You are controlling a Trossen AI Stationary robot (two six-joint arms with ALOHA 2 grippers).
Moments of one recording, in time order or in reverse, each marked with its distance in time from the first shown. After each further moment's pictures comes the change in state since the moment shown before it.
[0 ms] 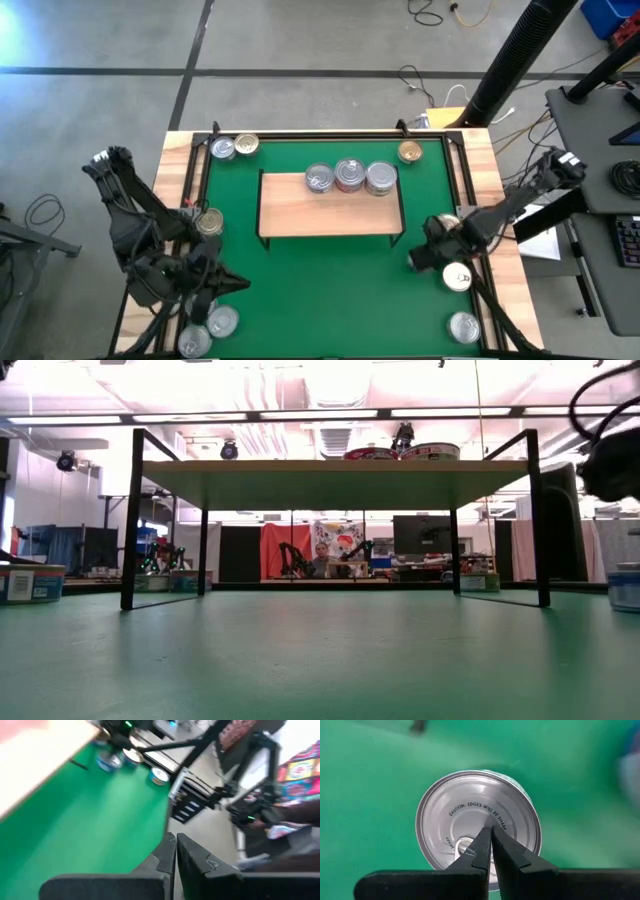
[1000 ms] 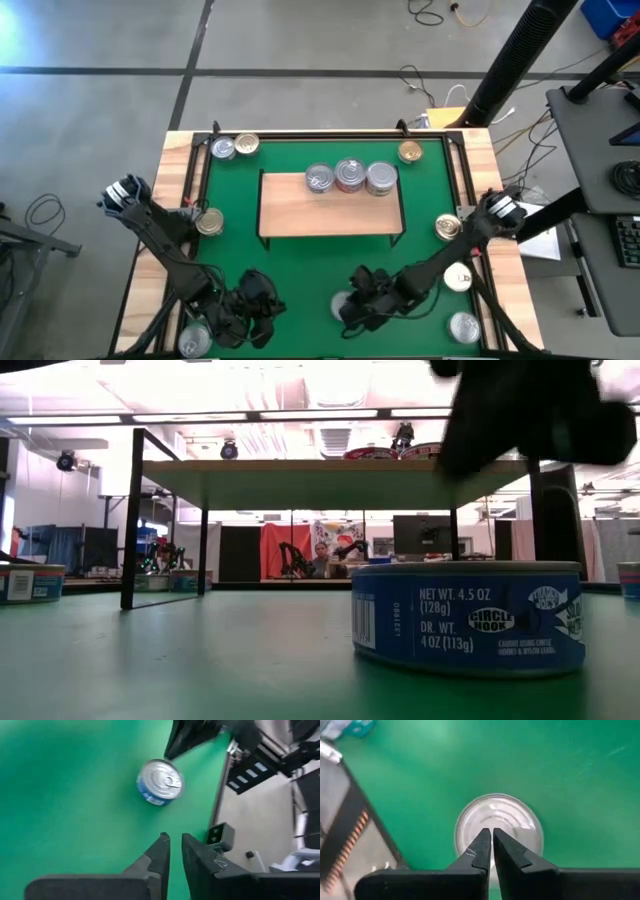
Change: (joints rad) left arm 0.114 0.431 0.000 0.110 0.158 -0.171; right arm 0.014 0.667 0.831 0.255 0.274 -0.381
